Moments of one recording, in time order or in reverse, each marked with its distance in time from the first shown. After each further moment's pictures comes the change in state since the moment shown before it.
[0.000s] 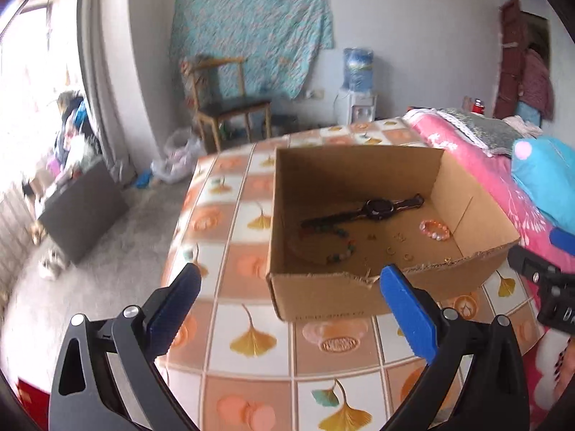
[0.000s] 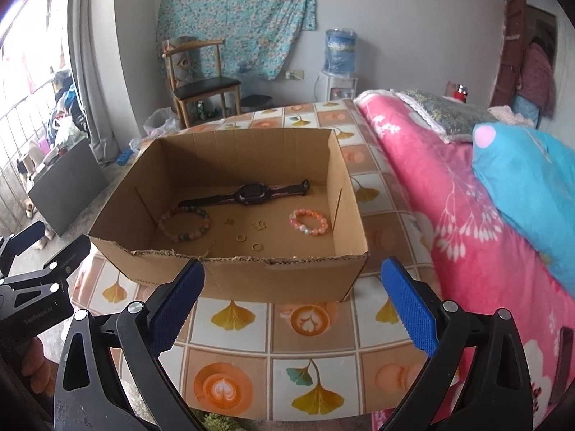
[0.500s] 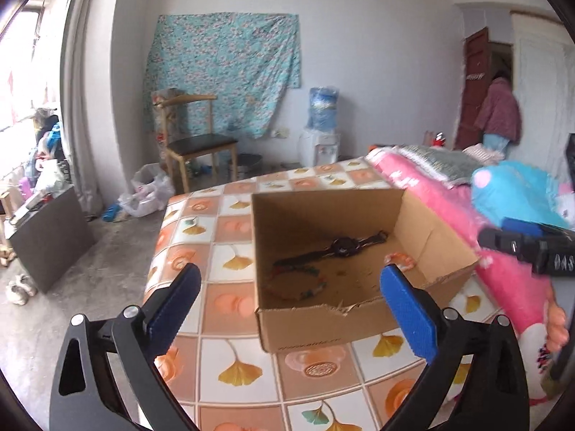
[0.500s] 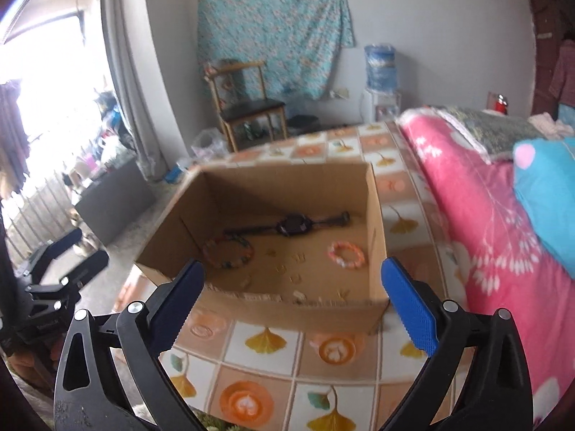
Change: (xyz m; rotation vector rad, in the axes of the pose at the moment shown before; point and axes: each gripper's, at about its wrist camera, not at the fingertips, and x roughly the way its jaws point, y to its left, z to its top) left arm -0.027 0.013 0.004 0.028 -0.180 -0.146; right arm -0.009 -0.014 0.021 -0.005 -0.056 0.211
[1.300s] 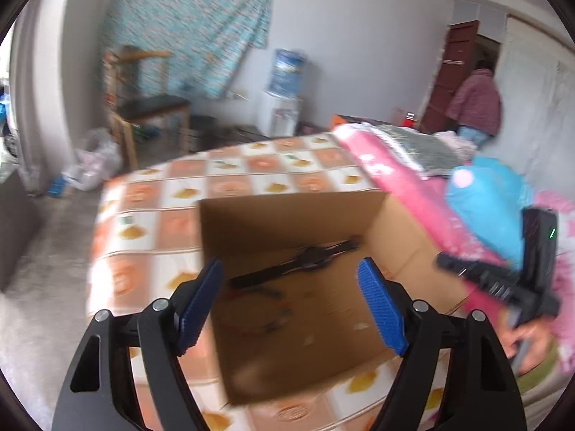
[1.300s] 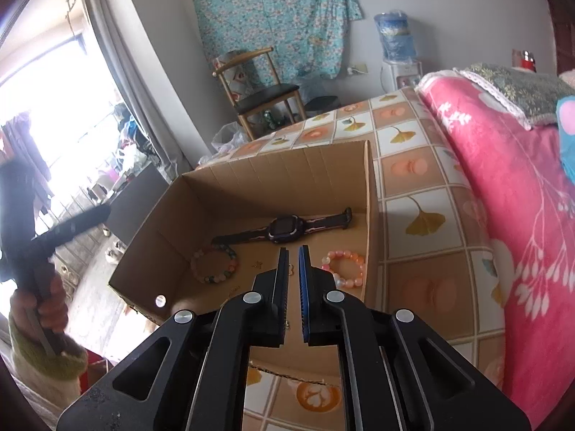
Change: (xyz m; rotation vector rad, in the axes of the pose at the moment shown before) left arm 0.085 0.011 0.061 -0.033 0.167 -0.219; right arm 0.071 -0.077 0.020 0.089 0.039 0.223
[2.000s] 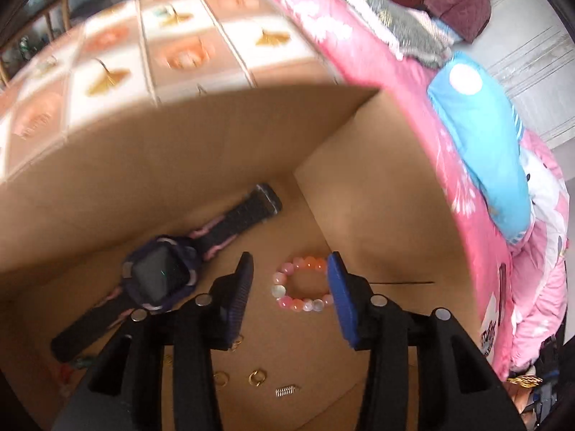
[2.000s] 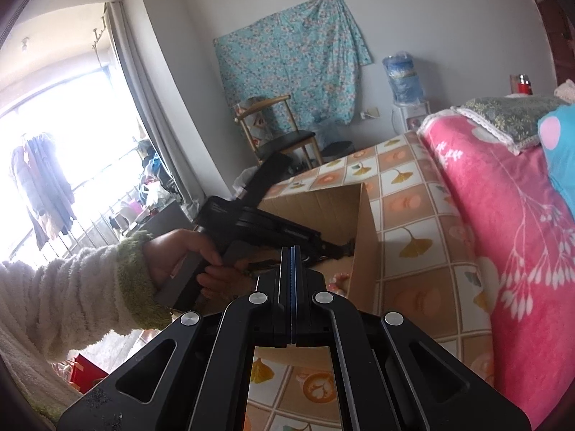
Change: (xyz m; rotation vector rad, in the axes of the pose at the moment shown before) left arm 0.243 -0.098 0.040 0.065 0.604 -0.331; right arm -0.053 -0.011 -0.010 -0.020 -0.182 0.090
